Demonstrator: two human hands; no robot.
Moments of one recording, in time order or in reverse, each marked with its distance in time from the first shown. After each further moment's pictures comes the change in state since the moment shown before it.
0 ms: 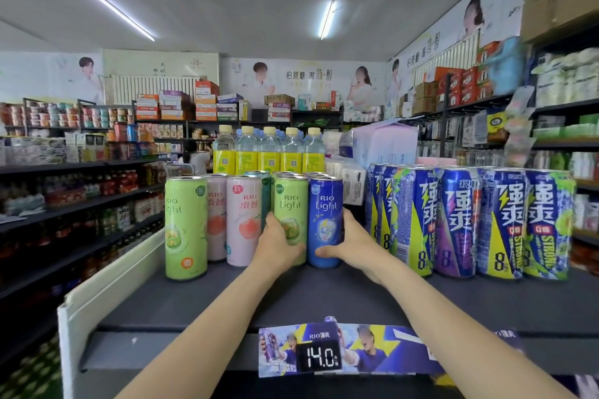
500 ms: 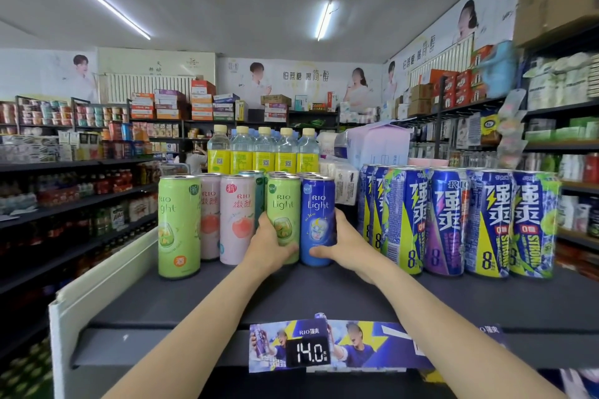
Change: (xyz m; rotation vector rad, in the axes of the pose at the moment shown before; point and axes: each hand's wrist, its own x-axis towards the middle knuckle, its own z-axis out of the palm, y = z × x) left_hand -0.002 -0.003 -0.003 -0.018 -0.027 0.044; right_hand -0.002 0.002 -0.001 -0.024 -0.011 -0.023
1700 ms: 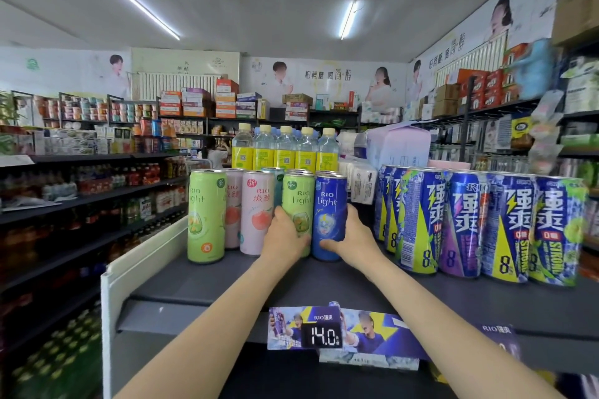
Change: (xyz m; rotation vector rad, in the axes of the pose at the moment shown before) left_hand -0.008 0.014 -0.002 0.196 0.102 -0.068; right_hand -0.009 -0.016 0.013 -0.223 0.107 -0.027
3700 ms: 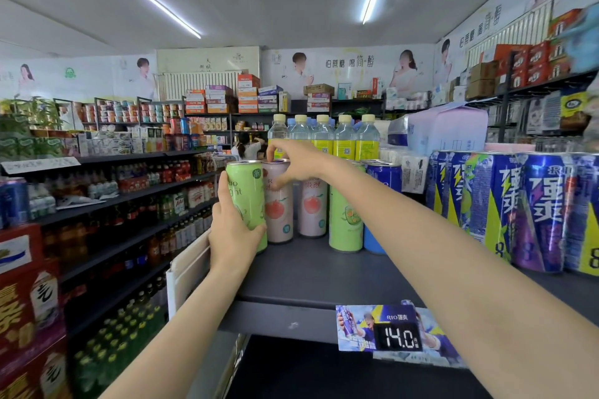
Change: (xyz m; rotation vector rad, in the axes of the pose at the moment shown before) left_hand -0.018 -0.080 -0.108 -0.029 0.389 0.077; right_hand 0.088 -0.153 0.062 -0.449 -0.332 -0.499
